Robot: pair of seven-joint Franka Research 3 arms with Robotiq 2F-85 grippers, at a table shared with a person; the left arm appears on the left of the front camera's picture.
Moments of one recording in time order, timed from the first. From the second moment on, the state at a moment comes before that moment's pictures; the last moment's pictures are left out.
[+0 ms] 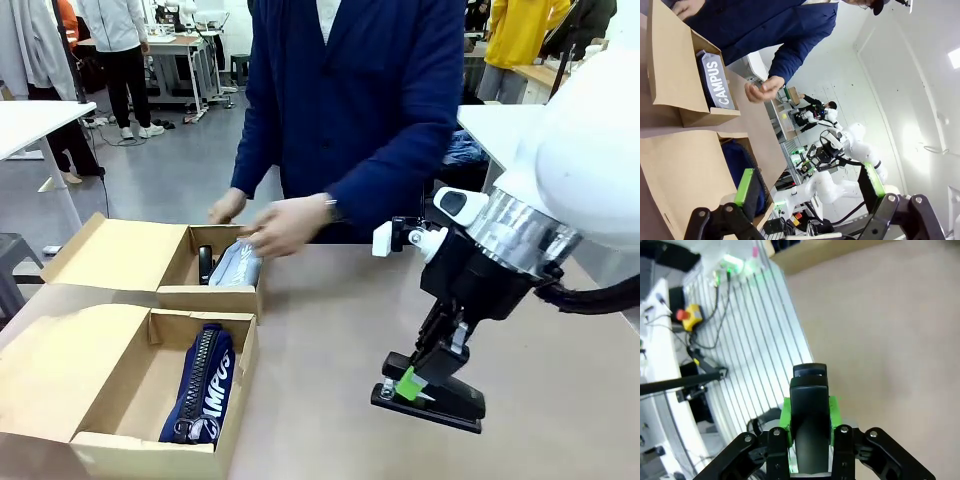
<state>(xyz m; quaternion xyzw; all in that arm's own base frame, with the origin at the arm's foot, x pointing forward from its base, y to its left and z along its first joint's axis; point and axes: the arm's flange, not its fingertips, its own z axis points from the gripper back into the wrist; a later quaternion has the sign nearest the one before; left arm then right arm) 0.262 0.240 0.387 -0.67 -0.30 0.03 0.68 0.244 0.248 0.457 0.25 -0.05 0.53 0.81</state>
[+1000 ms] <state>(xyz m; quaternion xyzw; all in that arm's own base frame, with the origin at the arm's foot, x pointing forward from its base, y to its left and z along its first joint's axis) 0.262 0.240 0.387 -0.67 -0.30 0.03 0.68 0.263 0.237 0.514 0.13 -0.23 -0.04 0.96</state>
